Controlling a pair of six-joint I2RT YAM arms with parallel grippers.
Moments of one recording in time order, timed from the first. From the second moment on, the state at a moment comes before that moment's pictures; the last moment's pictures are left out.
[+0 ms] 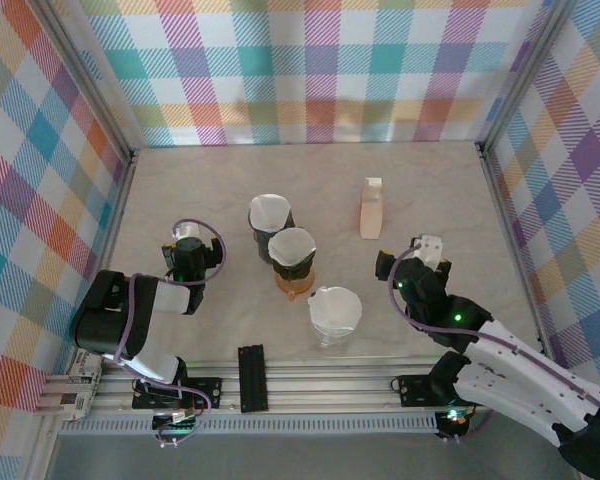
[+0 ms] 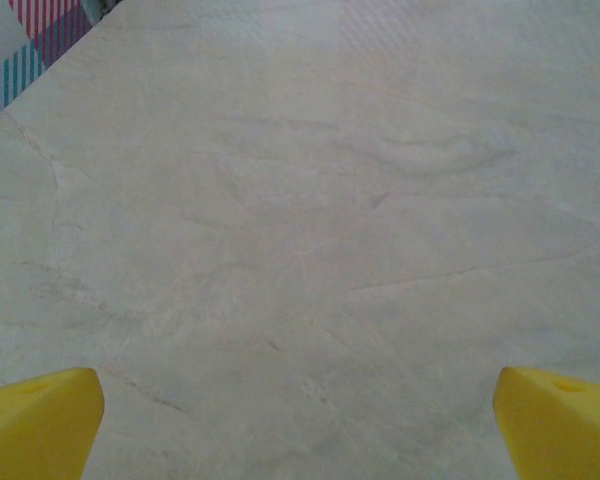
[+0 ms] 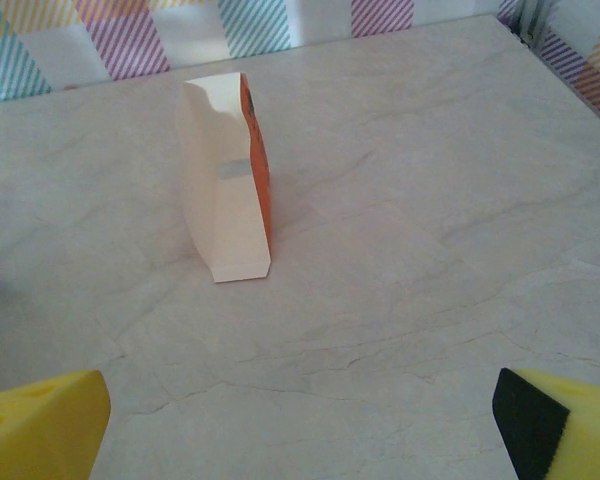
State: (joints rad) left arm -0.15 1.57 0.38 0.73 -0.37 -0.13; right arm 0.78 0.74 0.58 -0.45 0.73 0.55
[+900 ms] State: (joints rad) left arm -0.14 1.57 0.38 0.73 -0.34 -0.13; right arm 0.23 1.24 0.53 0.28 0.34 0.04
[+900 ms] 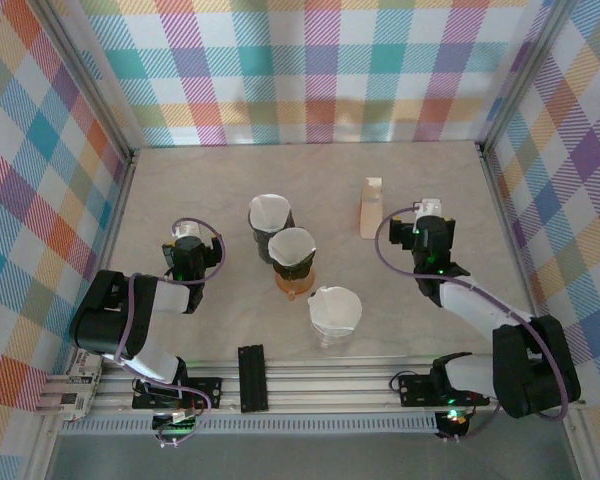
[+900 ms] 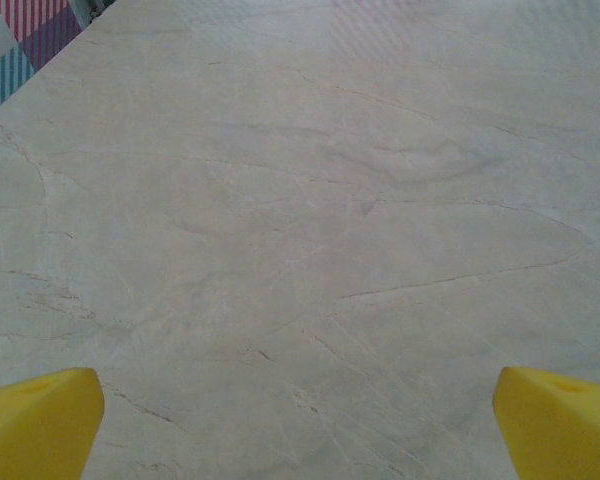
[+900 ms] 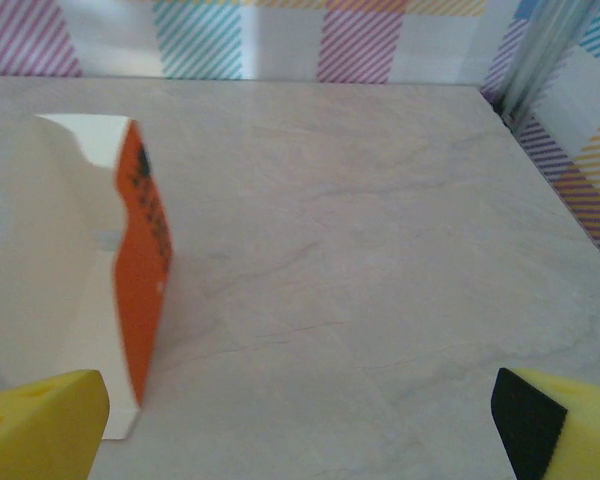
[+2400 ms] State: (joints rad) left arm -0.13 1.57 0.38 0.73 -0.33 -0.13; right arm 0.01 1.55 0.40 0.71 -0.06 0.03
